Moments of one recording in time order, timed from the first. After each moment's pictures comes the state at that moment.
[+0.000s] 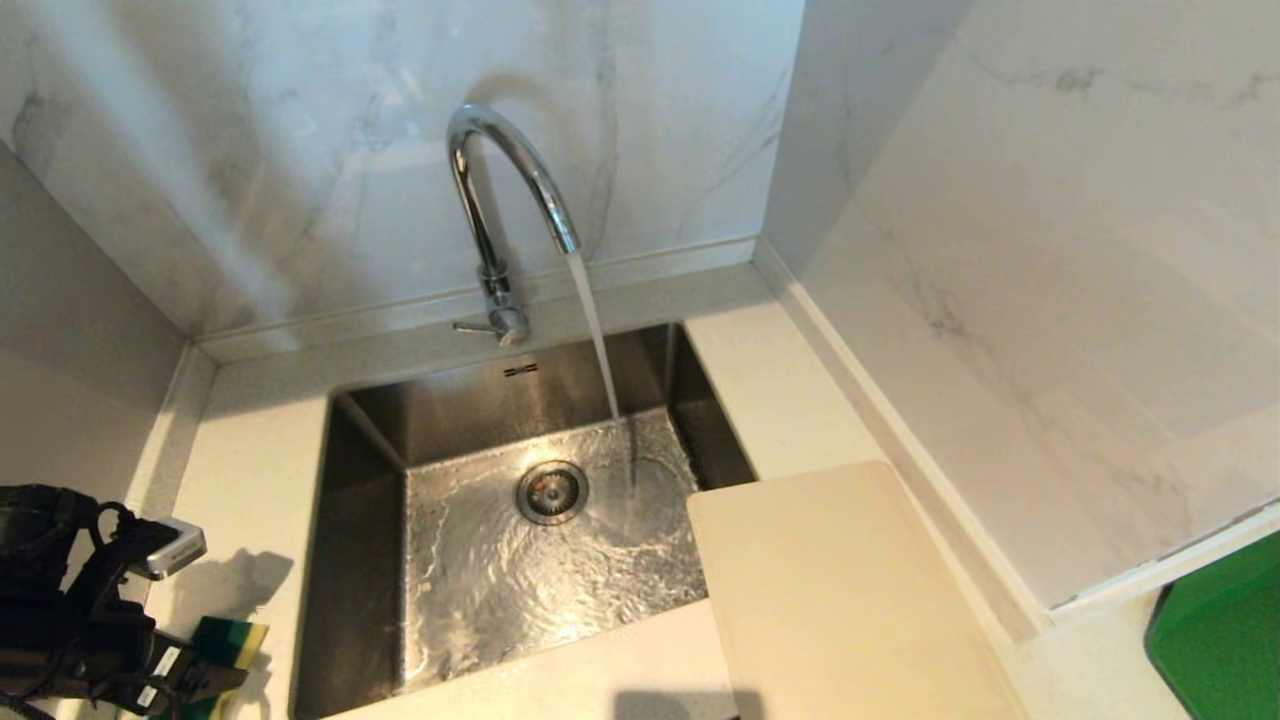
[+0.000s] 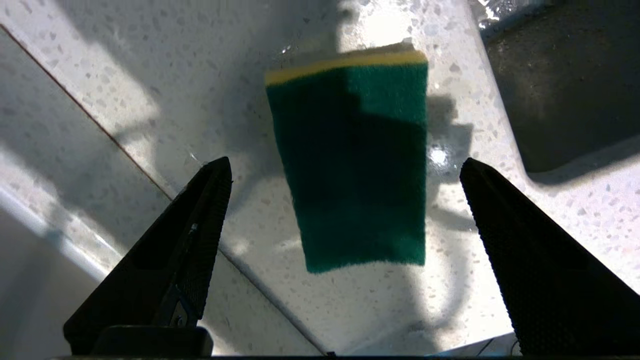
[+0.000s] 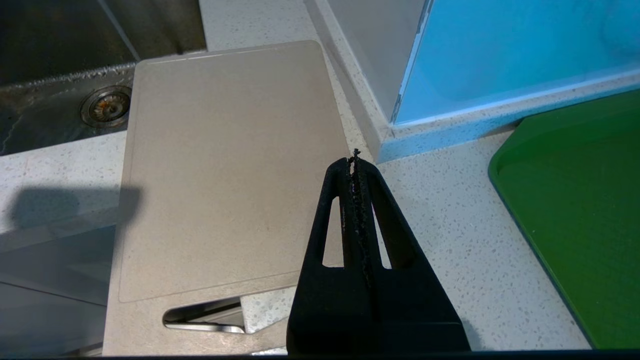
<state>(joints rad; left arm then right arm) 0.19 1.65 -0.52 -0.12 -0.10 0.41 0.00 0.00 0.00 -0.01 0.00 0.00</state>
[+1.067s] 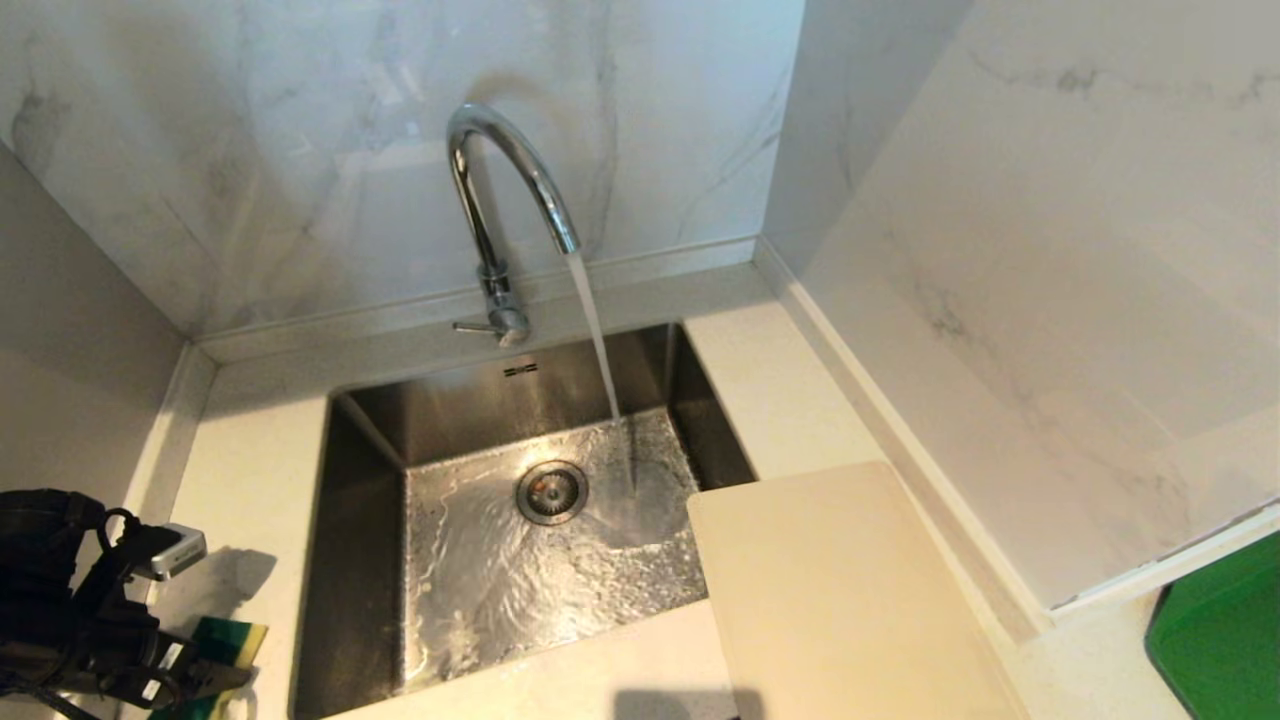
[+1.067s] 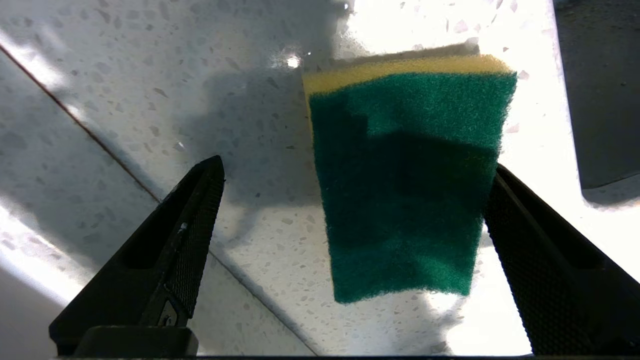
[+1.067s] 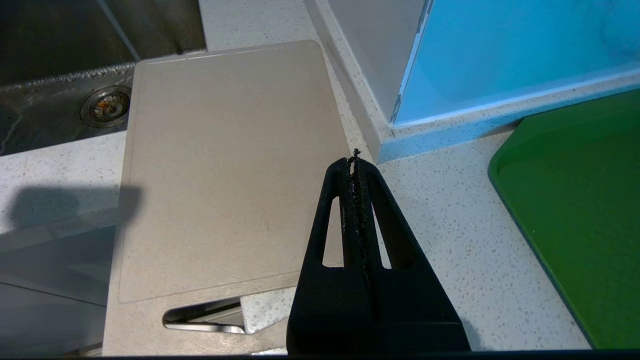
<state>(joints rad) 0.26 1.75 -0.56 -0.13 -0.15 0.44 0.00 0.00 0.00 -0.01 0.00 0.00</state>
